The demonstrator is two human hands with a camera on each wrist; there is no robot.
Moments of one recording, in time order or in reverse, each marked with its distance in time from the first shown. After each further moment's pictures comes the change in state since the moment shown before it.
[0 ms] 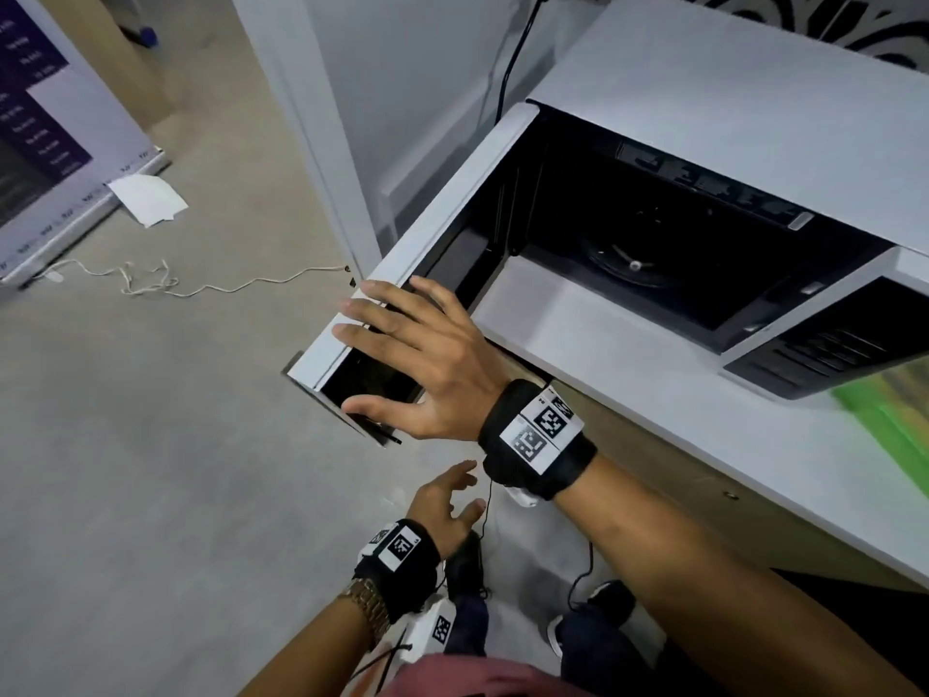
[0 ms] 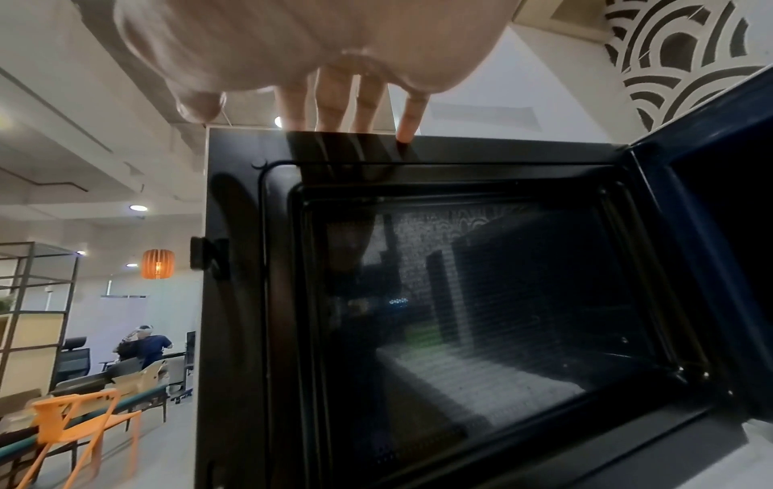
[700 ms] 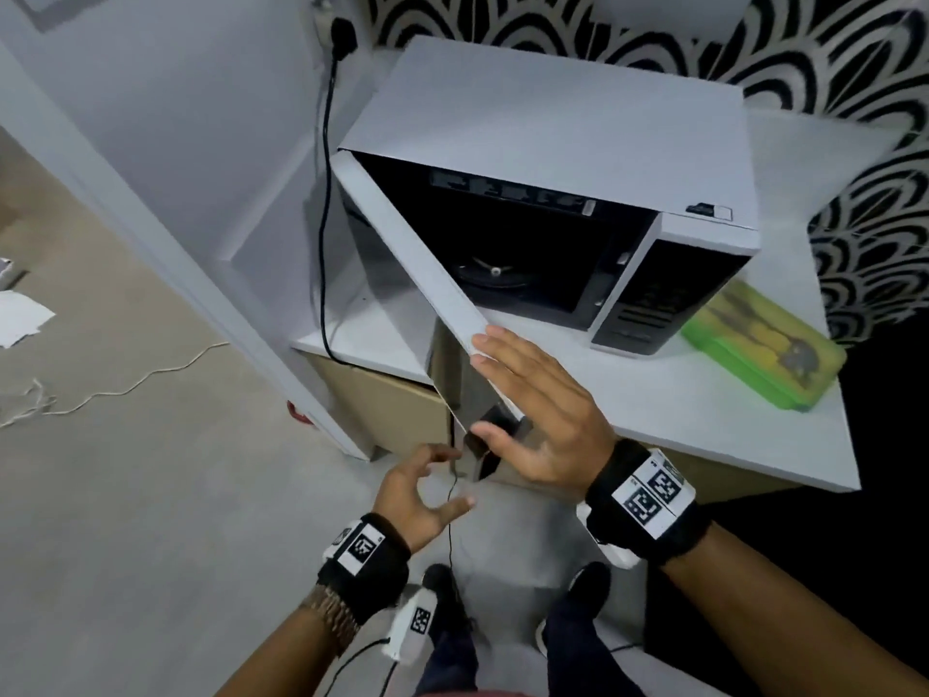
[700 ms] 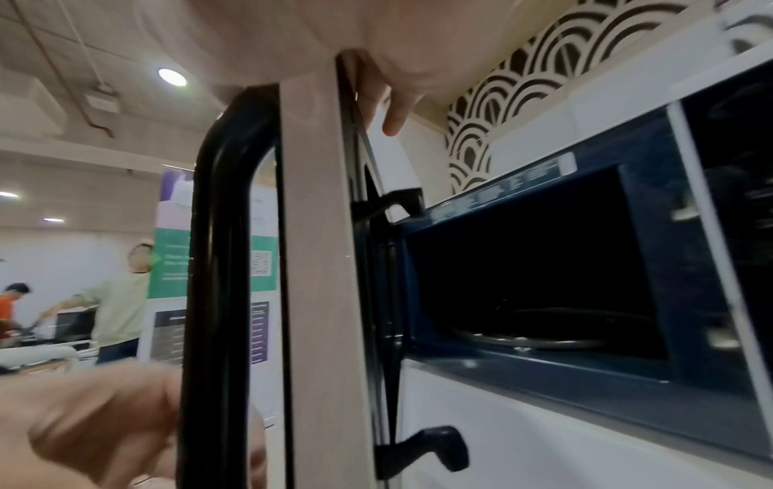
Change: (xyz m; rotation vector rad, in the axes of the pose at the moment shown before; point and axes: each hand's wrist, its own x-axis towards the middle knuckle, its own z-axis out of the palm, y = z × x) left_hand 0.021 0.093 0.014 -0.019 -0.052 0.333; right_hand -0.147 0.029 -0.149 -0.195 0.093 0.263
